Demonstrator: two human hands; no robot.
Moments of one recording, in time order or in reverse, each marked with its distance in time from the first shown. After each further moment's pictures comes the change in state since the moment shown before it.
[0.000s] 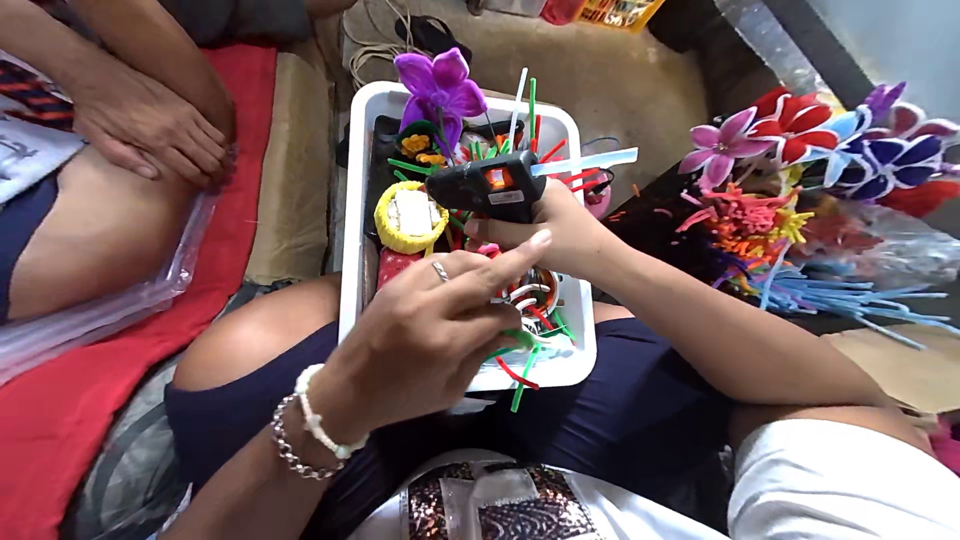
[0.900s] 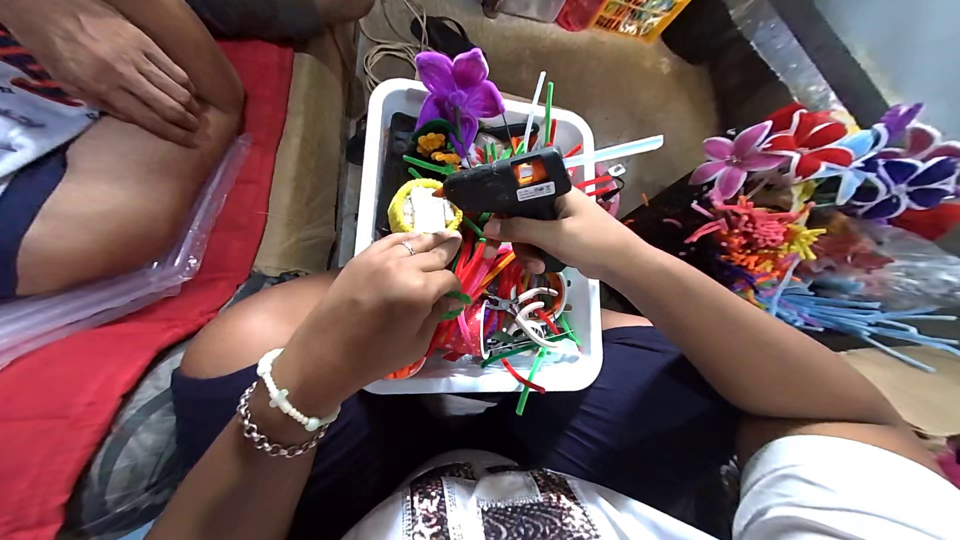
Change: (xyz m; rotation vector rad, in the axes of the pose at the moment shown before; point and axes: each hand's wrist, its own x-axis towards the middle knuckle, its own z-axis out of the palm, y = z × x) left_hand -0.016 -0.030 -0.018 0.233 -0.186 -0.161; right_hand 0.001 -0.002 -0.006 0.325 -0.146 0.153
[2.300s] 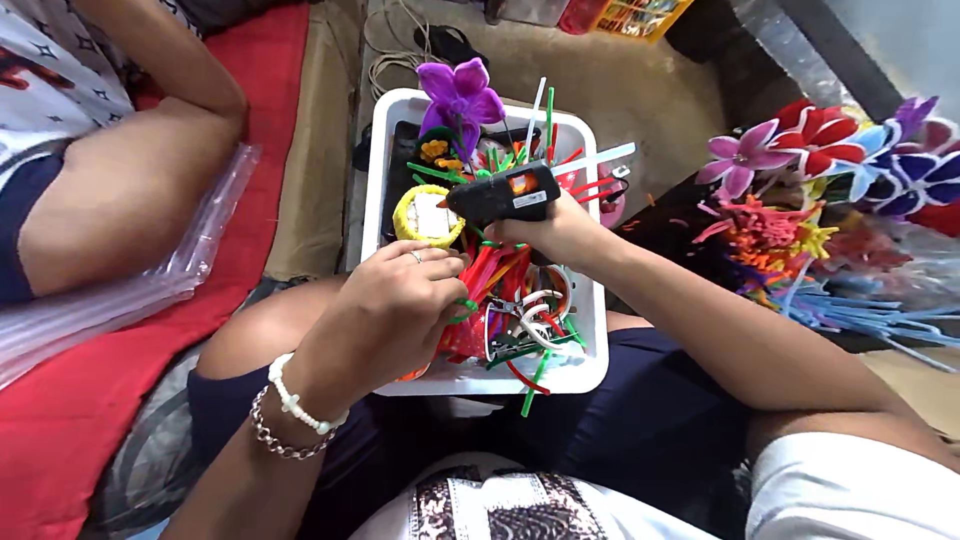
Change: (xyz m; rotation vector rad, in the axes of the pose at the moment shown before) left_hand -0.001 0.003 -0.002 0.042 -0.006 0.038; right_hand 0.016 0.023 -0.005 -0.273 0.184 -0.020
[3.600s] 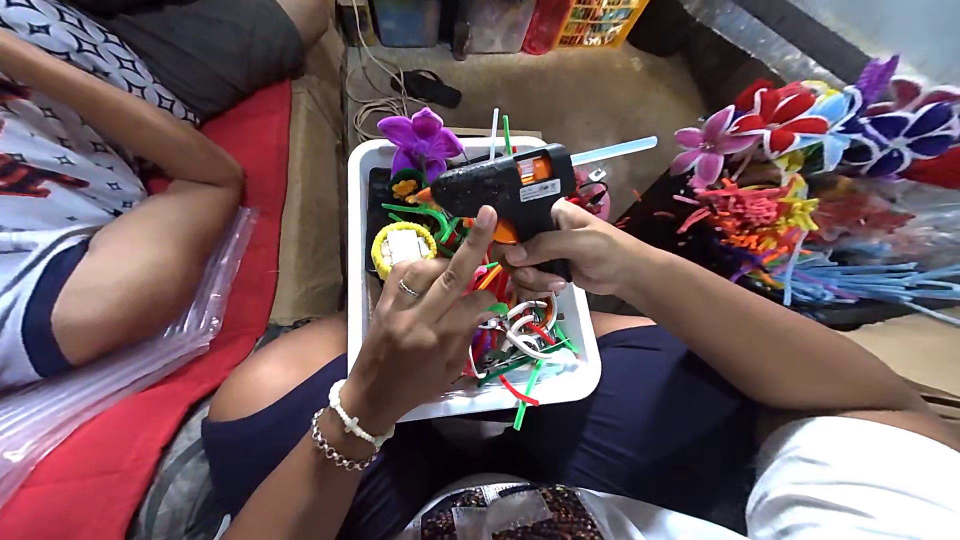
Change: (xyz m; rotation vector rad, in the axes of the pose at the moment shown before) left_hand 0.030 0.030 0.027 0.033 0.333 0.021; right_hand -0.040 -0.012 -0.036 0.707 -0.486 -0.159
